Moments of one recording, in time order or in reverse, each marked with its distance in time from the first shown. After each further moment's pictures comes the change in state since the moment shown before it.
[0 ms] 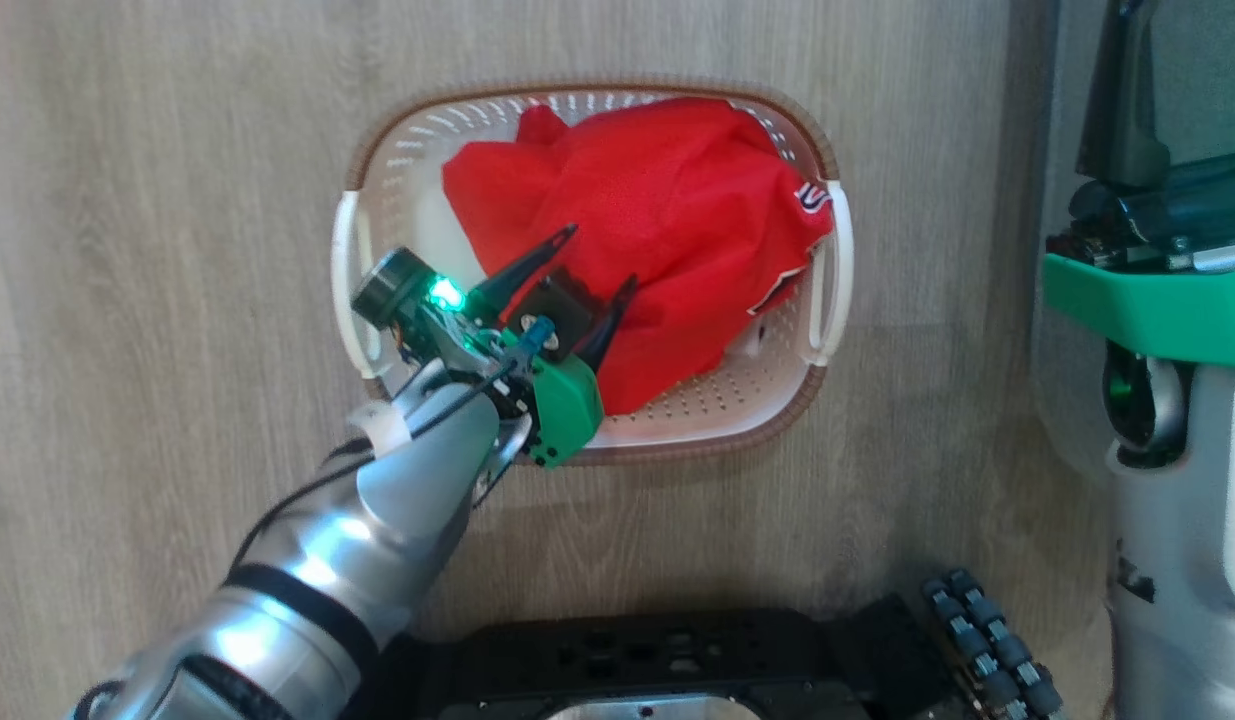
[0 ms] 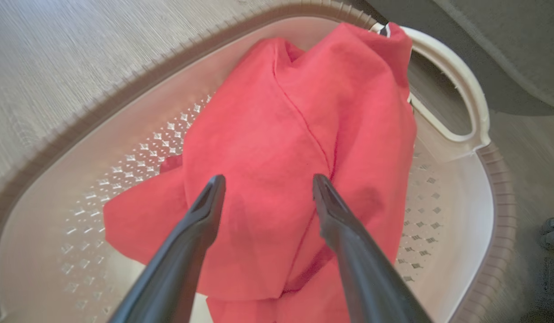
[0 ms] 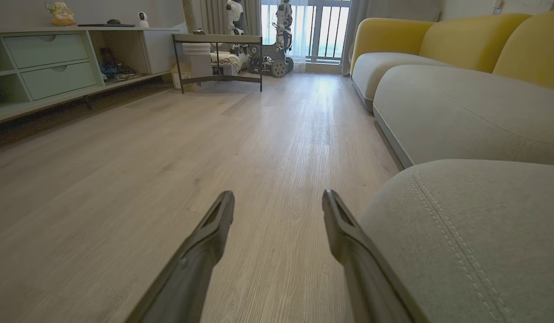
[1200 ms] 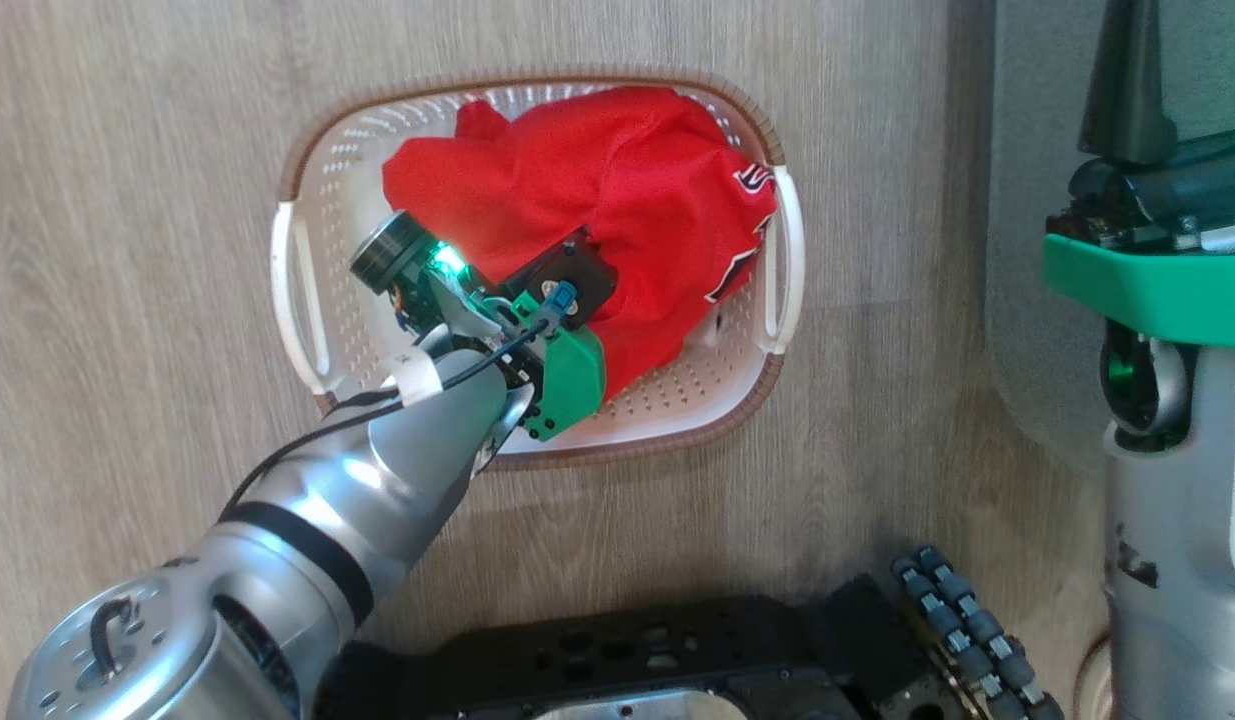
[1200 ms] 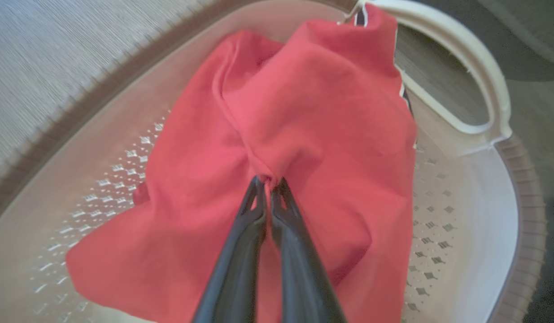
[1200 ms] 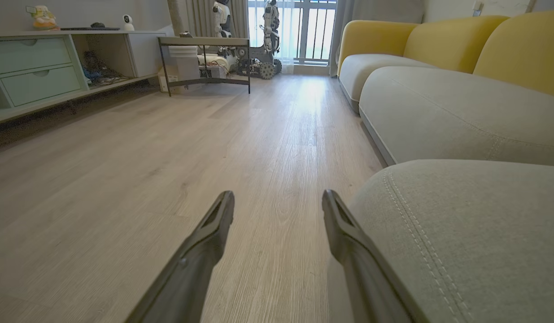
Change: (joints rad) left arm -0.168 0.005 -0.340 0.130 -0.256 0.083 0.044; right arm -0.033 -0.001 0.014 0.001 0.045 0.000 0.000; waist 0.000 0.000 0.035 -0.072
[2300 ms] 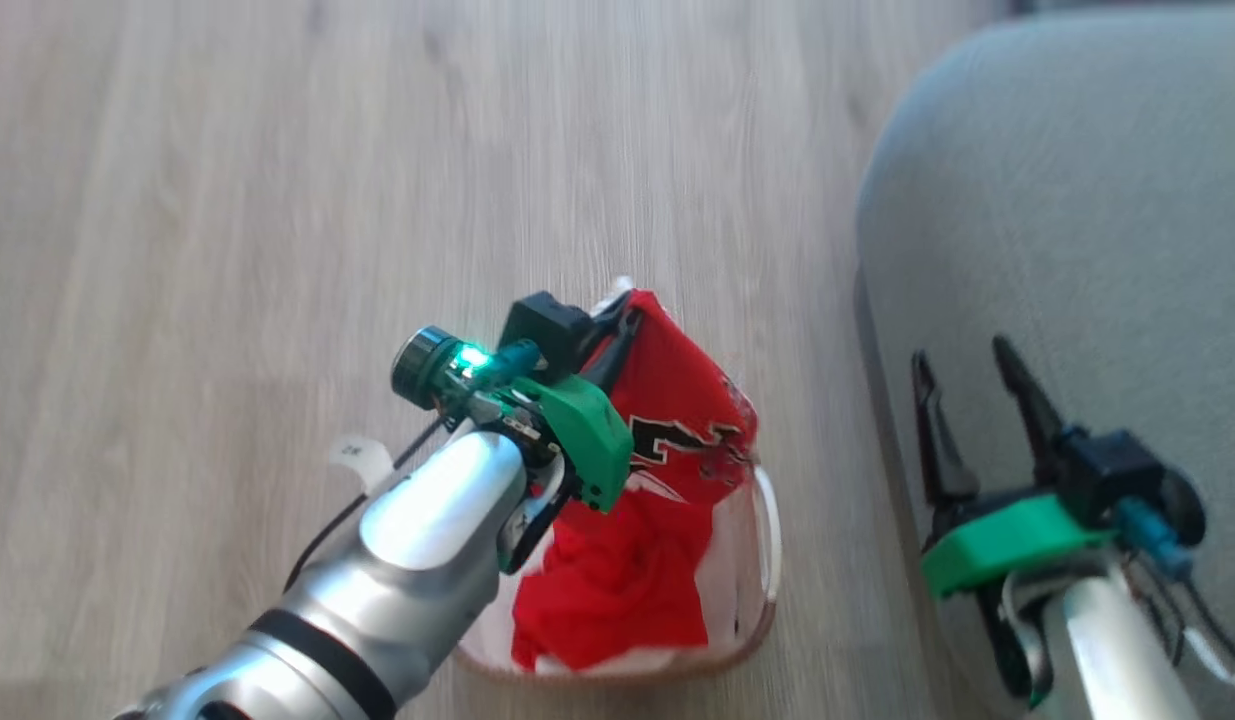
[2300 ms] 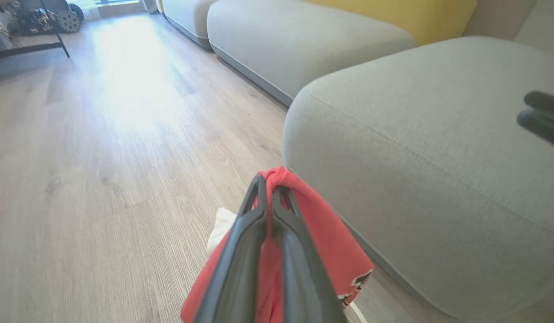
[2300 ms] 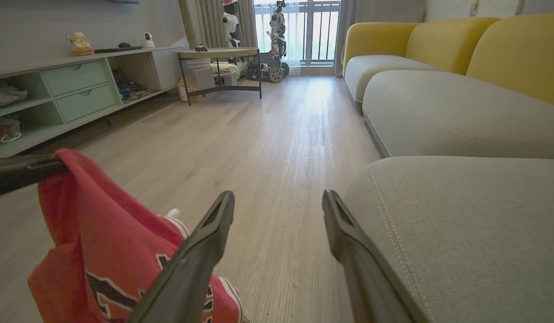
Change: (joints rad) left arm 0.231 0.013 0.201 -0.257 -0.211 -0.034 -0.043; right arm 0.391 0.001 0.054 0.379 0.027 0.000 0.000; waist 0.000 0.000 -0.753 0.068
